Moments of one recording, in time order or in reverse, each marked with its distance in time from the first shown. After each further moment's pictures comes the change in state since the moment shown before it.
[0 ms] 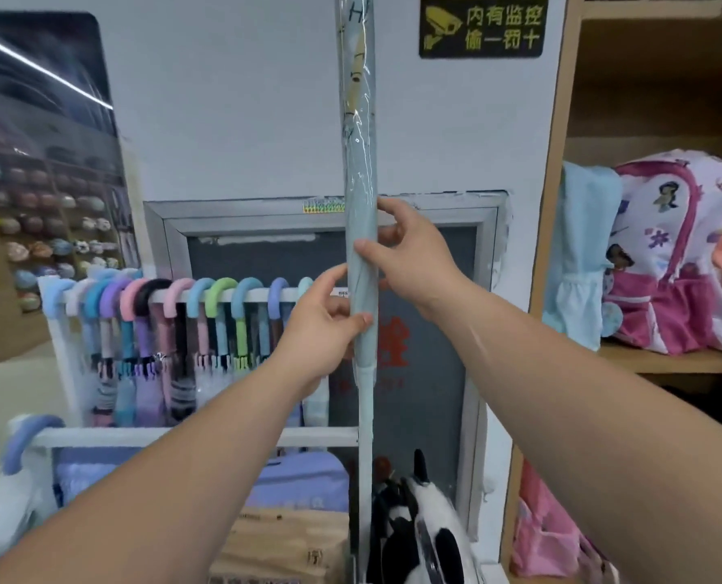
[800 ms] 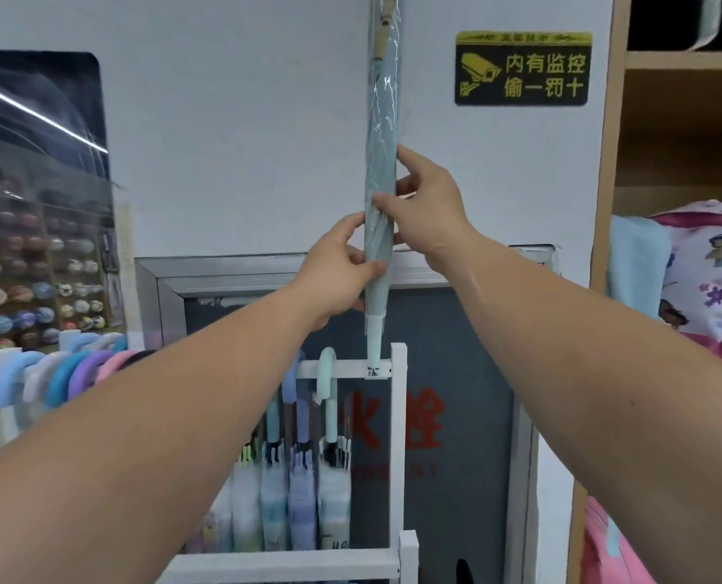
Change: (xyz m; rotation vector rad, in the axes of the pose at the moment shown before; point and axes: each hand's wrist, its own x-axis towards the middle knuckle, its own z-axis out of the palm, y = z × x) left_hand 0.160 0.052 -0.054 0.148 -0.011 0.158; right_hand 0.161 -0.017 0.021 -0.054 0.153 -0.162
